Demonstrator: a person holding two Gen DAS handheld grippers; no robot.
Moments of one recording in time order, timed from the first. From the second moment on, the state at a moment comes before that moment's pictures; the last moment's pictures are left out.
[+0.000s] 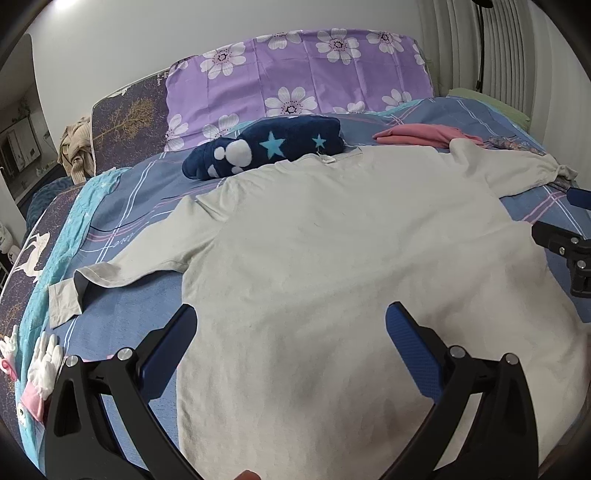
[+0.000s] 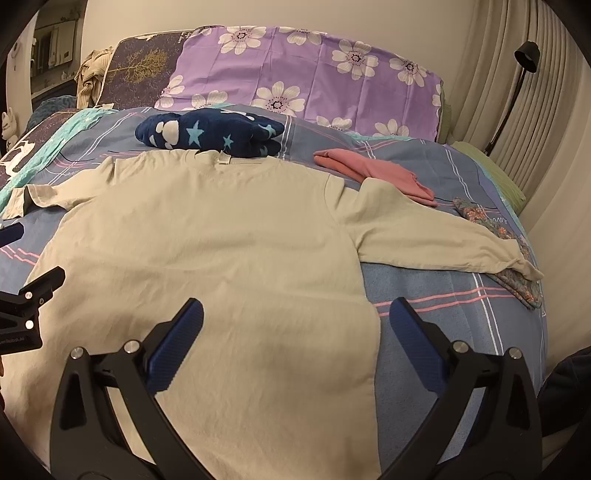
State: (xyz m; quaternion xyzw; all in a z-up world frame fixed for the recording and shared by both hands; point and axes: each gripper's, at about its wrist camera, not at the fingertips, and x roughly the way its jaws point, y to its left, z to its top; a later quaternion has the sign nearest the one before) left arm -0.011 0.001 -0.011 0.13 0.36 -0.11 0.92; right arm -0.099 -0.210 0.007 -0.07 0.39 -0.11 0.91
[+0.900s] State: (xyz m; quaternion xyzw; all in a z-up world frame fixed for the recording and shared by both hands) left arm -0.015 -0.001 -0.014 0.11 0.35 -0.11 0.92; right arm -0.092 -0.210 0.003 -0.07 0.40 -0.11 0.91
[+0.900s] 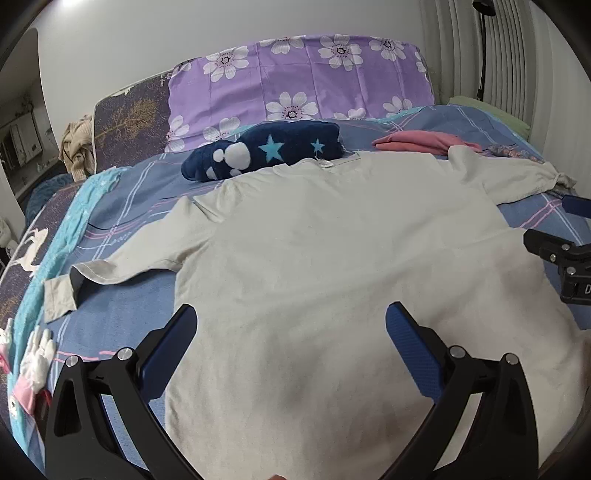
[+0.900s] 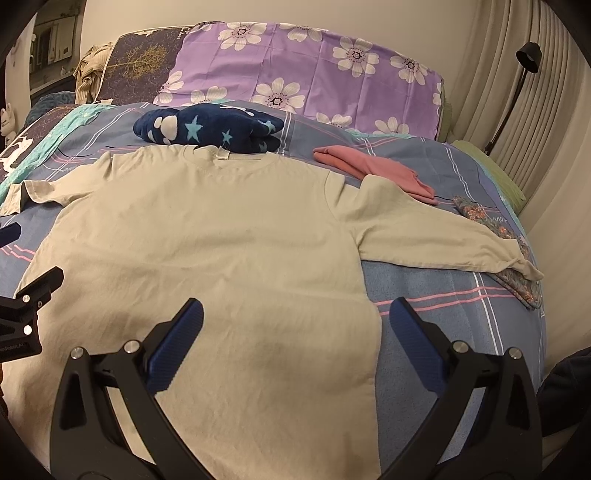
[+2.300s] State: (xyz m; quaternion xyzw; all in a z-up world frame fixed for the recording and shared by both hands) left arm 0.078 0.323 -0.063 -0.40 0.37 0.07 0.83; right arm -0.066 -0.231 -0.032 0.01 0.43 -0.08 0.90
